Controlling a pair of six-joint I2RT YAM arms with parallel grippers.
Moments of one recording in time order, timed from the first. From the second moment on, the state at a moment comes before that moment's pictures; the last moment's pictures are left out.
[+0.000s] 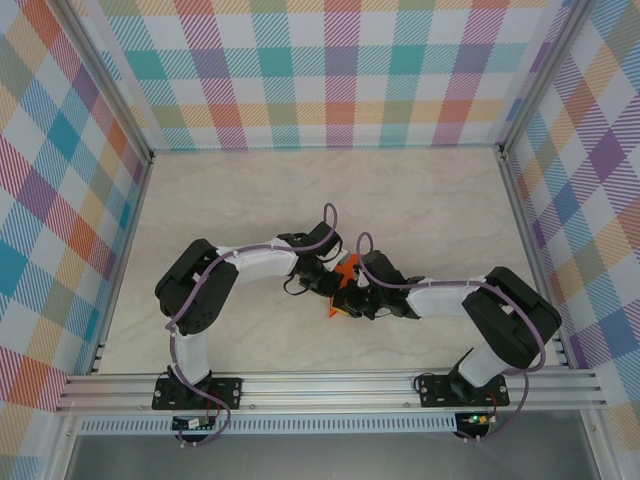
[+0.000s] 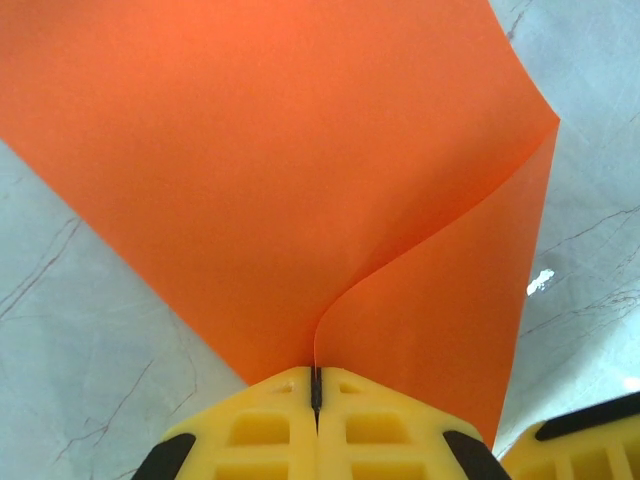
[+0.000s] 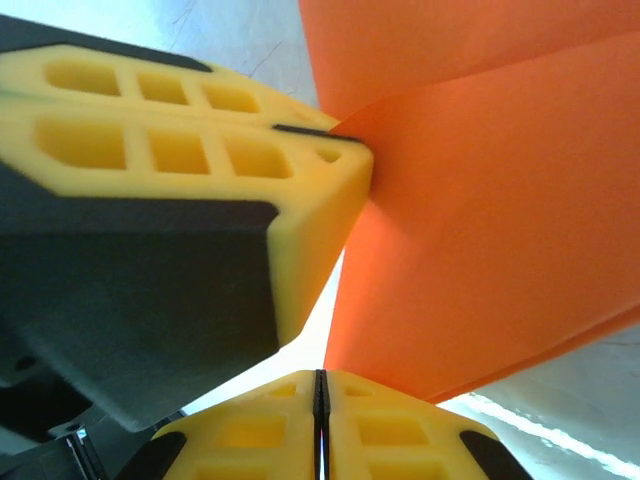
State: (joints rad) left arm -0.77 1.90 1.18 -0.52 0.27 -0.24; right arm 0.77 1.56 0.57 0.14 -0.47 1.13
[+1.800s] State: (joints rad) left arm -0.77 1.90 1.18 -0.52 0.28 -0.24; right arm 0.85 1.64 0.60 0.13 -0.42 1.16
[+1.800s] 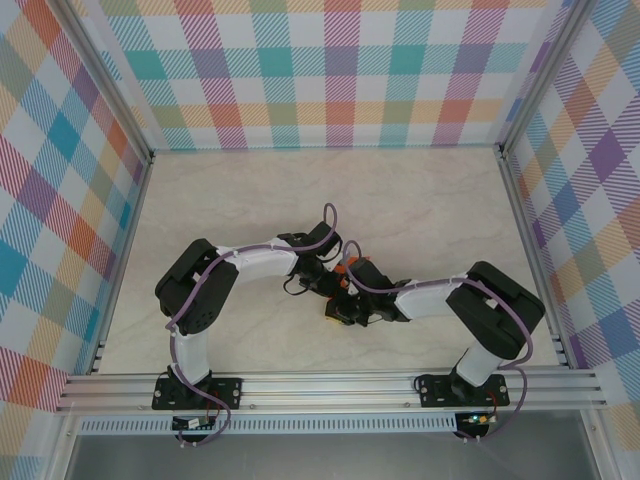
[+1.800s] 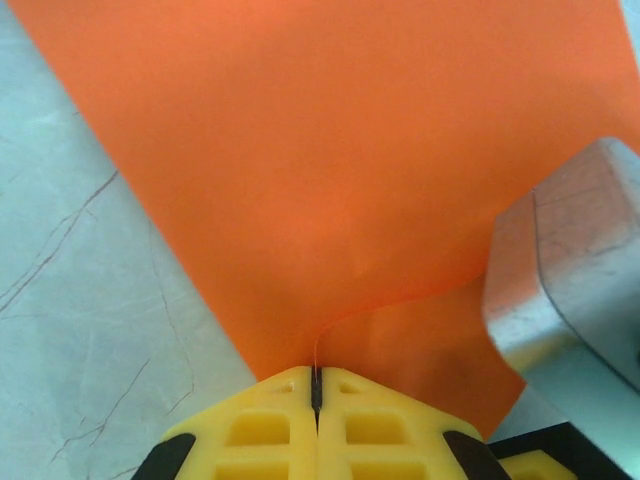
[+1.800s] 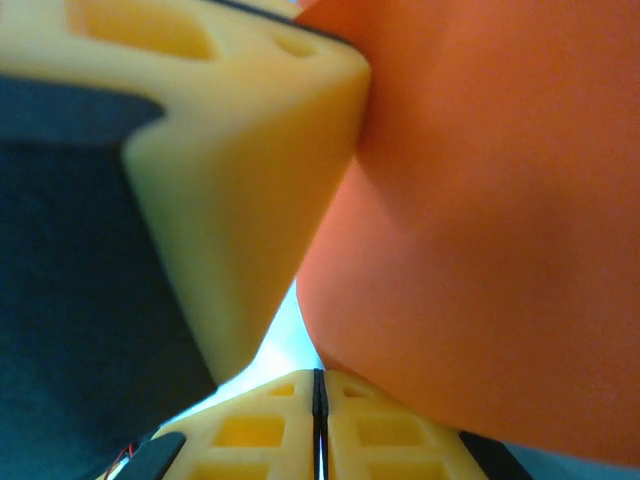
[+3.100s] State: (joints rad) left arm -0.77 1.90 1.18 -0.52 0.28 -0.24; right arm 0.74 1.50 0.59 0.01 -0.40 1.11
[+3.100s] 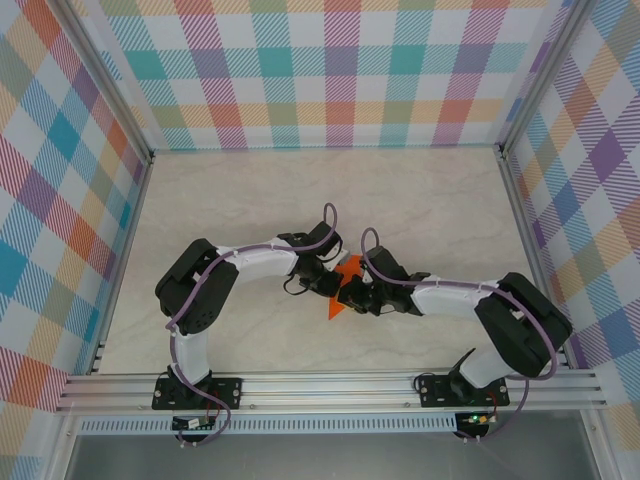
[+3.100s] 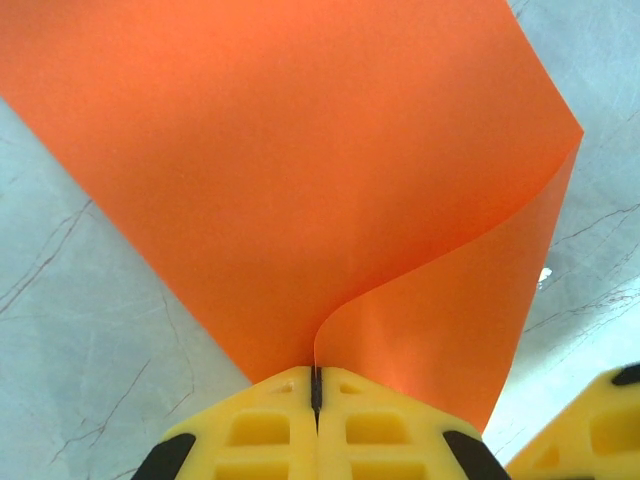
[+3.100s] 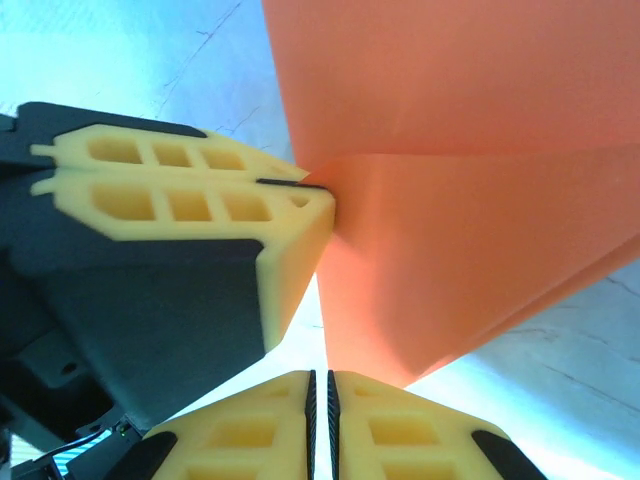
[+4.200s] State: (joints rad) left arm -0.77 1.91 1.19 -0.53 0.28 -0.24; right arm 0.68 1.56 0.58 0.06 -0.45 1.10
